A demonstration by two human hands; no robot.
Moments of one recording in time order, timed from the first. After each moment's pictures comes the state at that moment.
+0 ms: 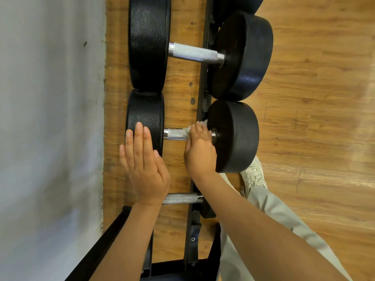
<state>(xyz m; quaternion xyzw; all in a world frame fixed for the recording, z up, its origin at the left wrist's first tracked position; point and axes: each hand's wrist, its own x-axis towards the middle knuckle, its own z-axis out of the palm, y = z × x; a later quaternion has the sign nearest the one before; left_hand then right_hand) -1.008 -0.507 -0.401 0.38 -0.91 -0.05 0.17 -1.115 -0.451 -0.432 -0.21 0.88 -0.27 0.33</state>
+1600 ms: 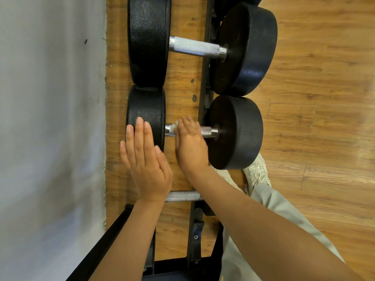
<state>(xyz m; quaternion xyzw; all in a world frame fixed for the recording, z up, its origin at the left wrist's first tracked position) -1.010 -0.506 -0.402 0.39 -0.90 -0.05 0.18 -1.096 -0.471 -0.442 -0.28 0.87 -0.31 0.25</state>
